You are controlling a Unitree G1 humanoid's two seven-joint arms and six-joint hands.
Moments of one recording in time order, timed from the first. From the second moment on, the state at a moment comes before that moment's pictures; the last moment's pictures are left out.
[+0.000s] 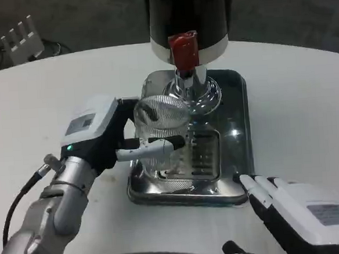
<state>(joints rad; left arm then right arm) -0.75 0.43 -0.21 0.70 0.64 -0.34 0.18 0.20 0.05 0.23 -1.01 -1.45 0.11 0.93</state>
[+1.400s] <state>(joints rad) -0.79 0.46 -0.25 0.63 0.58 -0.38 0.14 0.18 0.05 0.20 -0.98 -1.43 0.13 0.95</state>
